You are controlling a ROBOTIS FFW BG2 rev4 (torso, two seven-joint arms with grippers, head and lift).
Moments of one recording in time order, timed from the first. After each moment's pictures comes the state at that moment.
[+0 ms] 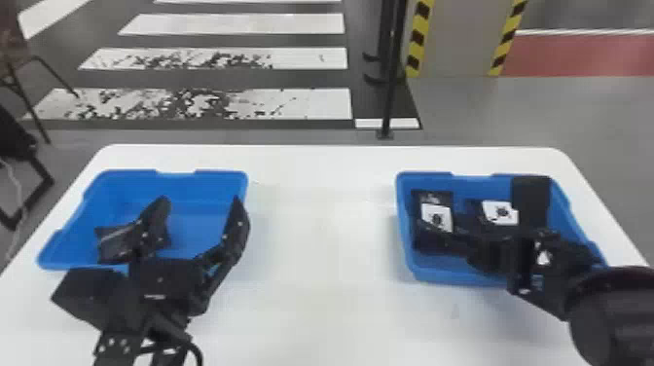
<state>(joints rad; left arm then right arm) 0.52 0.12 -0.06 -2.09 0.12 -0.15 0.06 -0.03 -0.29 0.06 -1.70 -0.32 0.65 0.34</state>
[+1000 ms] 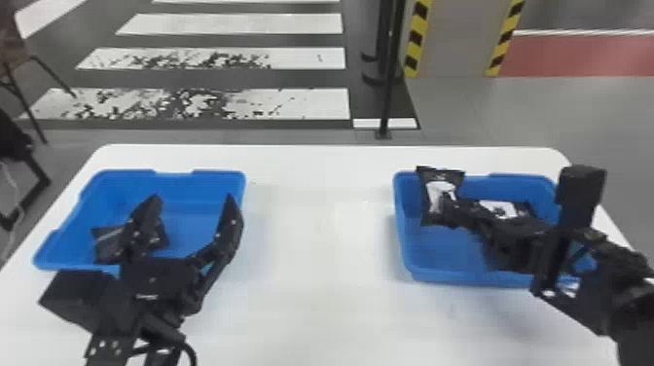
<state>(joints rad) 0.52 0.12 -0.05 -2.09 0.12 -0.17 0.06 0.13 -0.29 -0.05 -1.97 -0.44 0.65 0.37</state>
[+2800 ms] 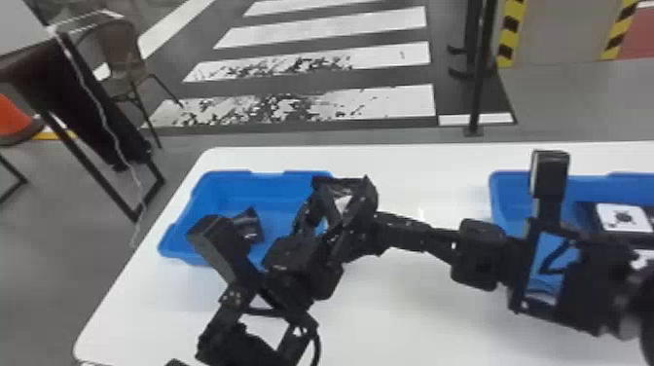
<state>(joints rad) 0.50 0.14 -0.11 -2.30 0.48 0.20 -0.04 -0.12 -0.36 0.42 -1.85 -0.89 0.60 0.65</state>
